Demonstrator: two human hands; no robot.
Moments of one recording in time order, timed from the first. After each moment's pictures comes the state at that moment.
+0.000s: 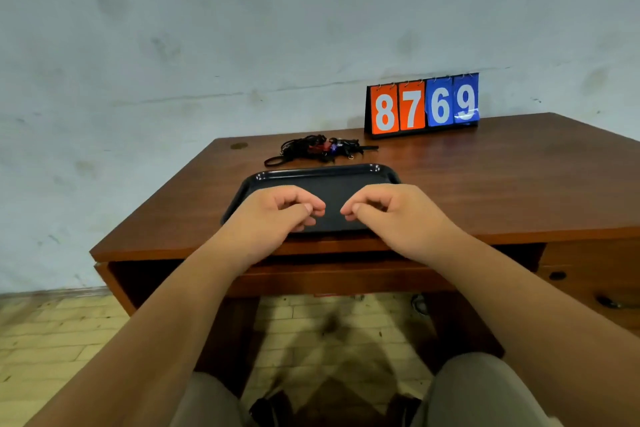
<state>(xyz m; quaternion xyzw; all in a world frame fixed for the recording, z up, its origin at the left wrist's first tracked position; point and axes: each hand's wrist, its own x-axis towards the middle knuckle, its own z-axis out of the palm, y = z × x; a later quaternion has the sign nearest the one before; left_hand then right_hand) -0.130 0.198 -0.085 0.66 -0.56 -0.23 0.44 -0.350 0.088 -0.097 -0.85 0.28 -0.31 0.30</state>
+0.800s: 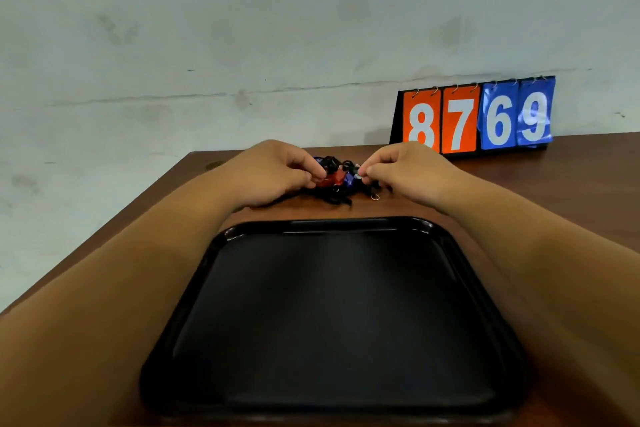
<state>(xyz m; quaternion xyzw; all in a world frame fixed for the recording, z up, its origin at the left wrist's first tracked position) 0.012 -0.046 -0.038 0.71 -0.62 -0.18 0.28 -0.211 -0.175 -0.066 -0.84 0.37 -0.25 0.32</state>
